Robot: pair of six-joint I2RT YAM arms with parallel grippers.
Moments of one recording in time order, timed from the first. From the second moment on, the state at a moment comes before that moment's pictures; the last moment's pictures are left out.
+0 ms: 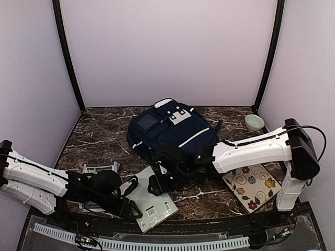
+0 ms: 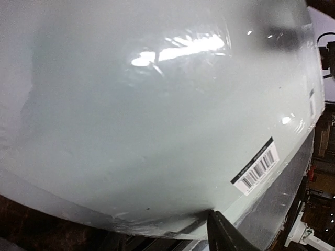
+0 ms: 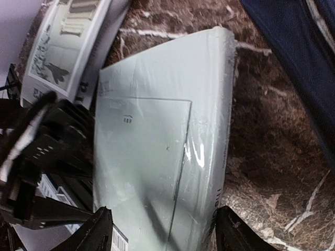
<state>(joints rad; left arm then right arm) -1.17 1.20 0.38 -0.10 0.27 -0.91 1.28 1.83 1.27 -0.41 -0.06 0.76</state>
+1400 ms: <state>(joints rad) -0.98 1.60 0.76 0.00 0.19 -0.56 1.14 1.28 0.60 -0.09 0.04 0.99</state>
